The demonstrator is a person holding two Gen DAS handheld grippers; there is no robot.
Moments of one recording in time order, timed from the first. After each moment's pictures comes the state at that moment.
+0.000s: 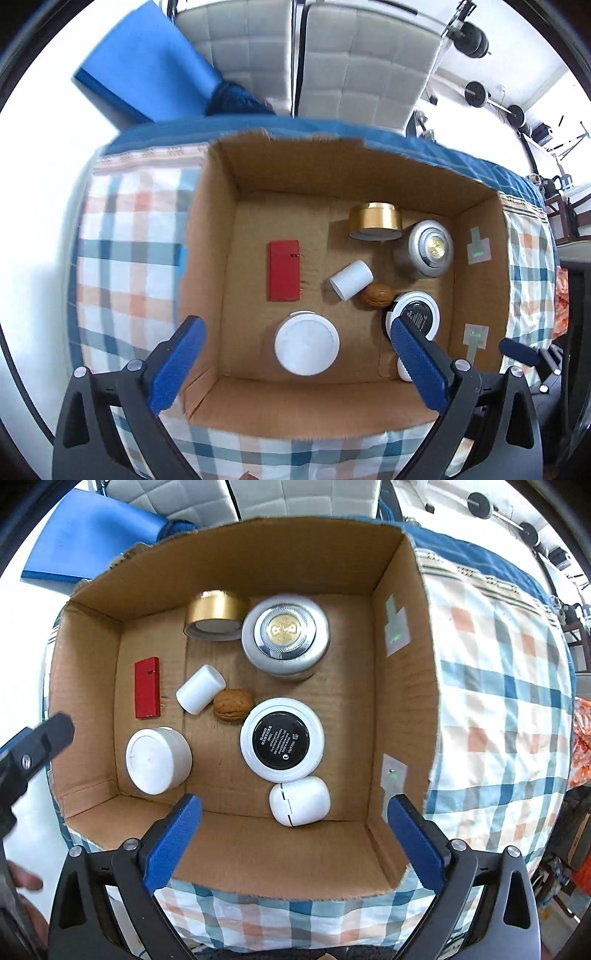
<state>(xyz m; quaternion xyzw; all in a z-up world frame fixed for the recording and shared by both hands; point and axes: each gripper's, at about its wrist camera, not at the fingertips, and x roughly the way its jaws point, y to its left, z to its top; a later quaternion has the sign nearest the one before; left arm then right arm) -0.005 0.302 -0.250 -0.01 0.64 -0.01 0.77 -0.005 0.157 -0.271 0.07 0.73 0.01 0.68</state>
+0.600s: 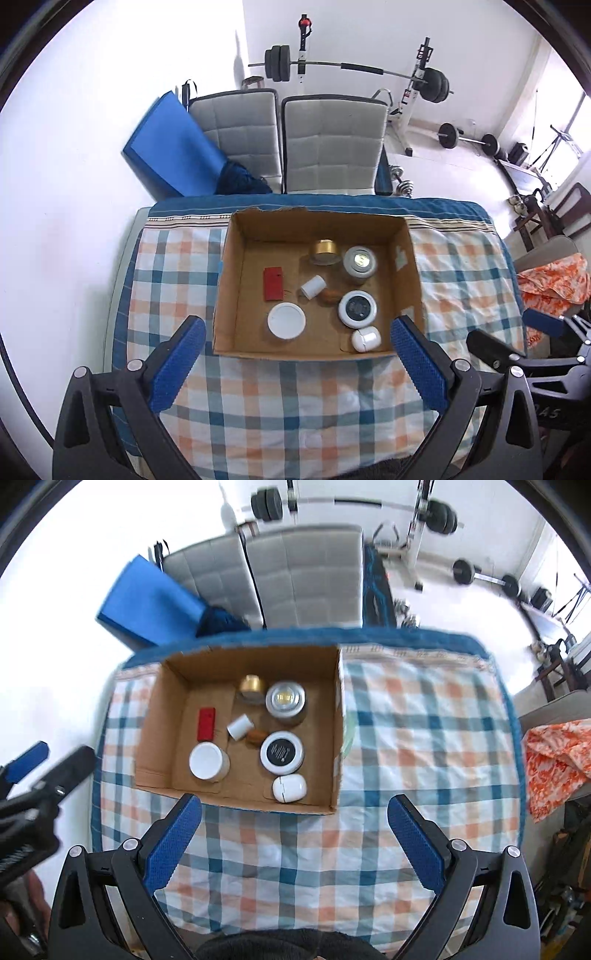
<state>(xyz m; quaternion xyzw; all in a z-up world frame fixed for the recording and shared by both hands) -0.116 0.273 -0.088 0.02 0.53 -0.03 0.85 -0.118 0.117 -0.064 0.07 0.59 0.02 0.81</state>
